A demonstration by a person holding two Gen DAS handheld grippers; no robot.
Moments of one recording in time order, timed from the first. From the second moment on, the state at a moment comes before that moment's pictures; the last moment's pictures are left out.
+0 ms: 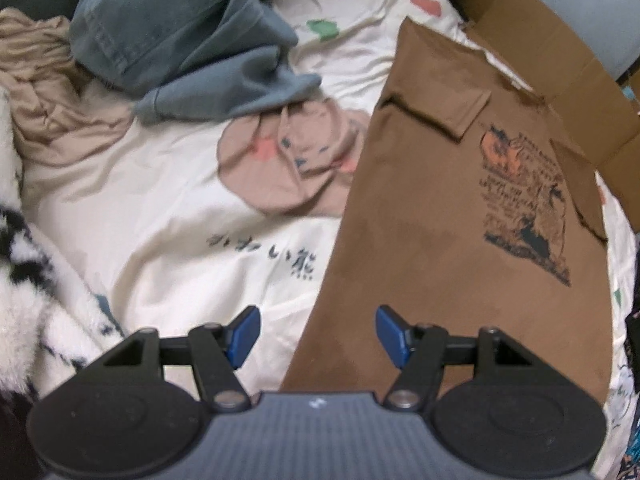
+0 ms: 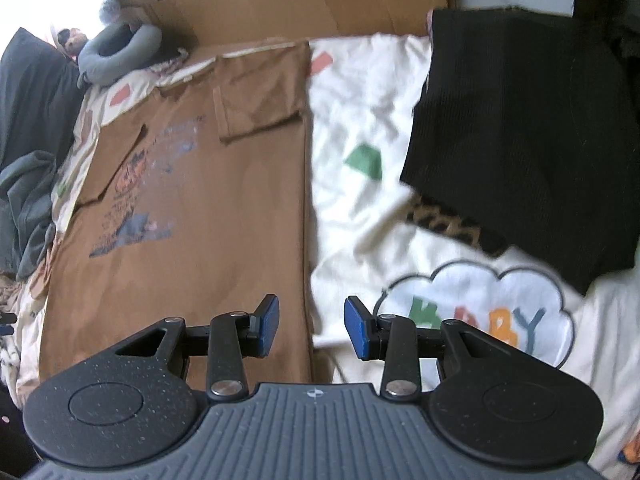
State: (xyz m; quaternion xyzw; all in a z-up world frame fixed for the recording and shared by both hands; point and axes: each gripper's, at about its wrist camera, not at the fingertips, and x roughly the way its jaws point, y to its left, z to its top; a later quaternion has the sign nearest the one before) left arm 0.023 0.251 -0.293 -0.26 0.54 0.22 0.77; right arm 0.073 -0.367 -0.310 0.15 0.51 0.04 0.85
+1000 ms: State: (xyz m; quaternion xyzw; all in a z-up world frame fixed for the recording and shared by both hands) left arm -0.005 0.249 -0.336 -0.23 0.60 0.17 0.75; right arm 0.054 -0.346 -0.397 0.16 0.63 0.12 0.75
